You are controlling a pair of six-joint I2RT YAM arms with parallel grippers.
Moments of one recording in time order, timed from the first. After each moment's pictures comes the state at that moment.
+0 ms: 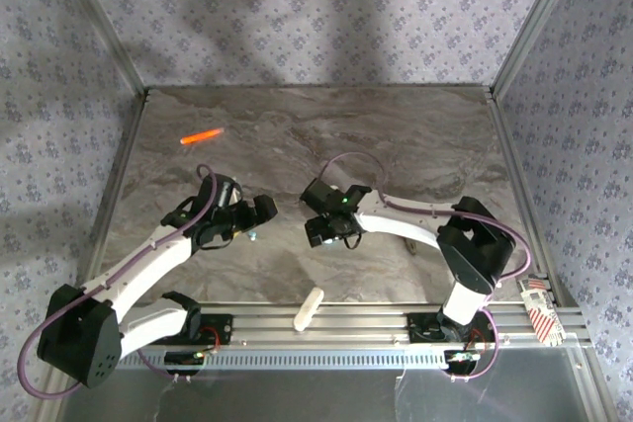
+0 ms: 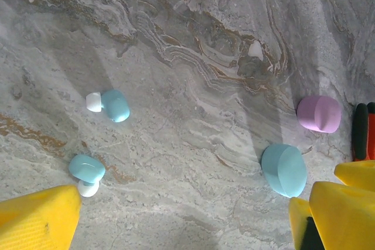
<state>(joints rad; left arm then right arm) -0.47 1.07 0.60 -0.42 0.19 -0.82 0.93 1.69 1.12 -0.70 0.14 0.58</state>
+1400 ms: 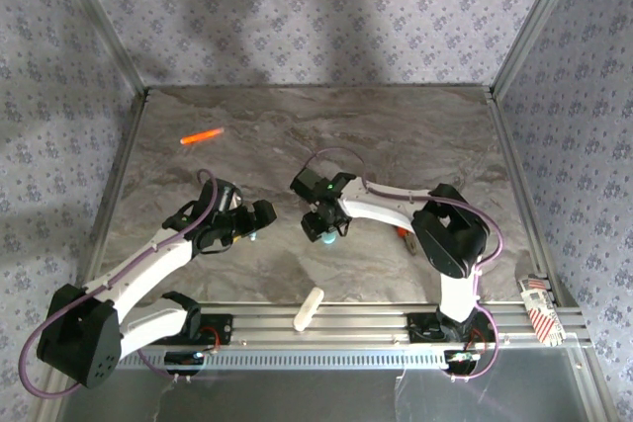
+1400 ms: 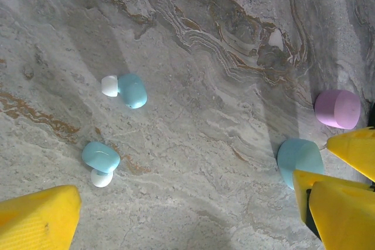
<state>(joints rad) -0.47 1.07 0.57 -0.41 0.19 -0.83 0.90 1.86 1.29 -0.76 0.08 0.32</state>
